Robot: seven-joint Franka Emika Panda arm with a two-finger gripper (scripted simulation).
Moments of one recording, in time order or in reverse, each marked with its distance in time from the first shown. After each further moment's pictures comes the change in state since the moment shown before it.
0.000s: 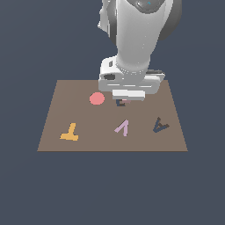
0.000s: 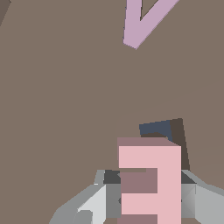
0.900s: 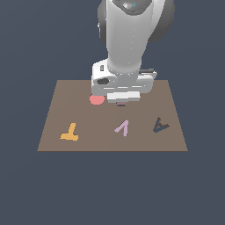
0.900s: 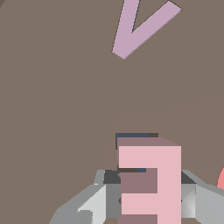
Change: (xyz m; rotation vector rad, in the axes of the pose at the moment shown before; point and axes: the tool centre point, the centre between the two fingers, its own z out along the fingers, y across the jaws) arm 0.010 0.022 -0.001 0.000 0.000 -0.149
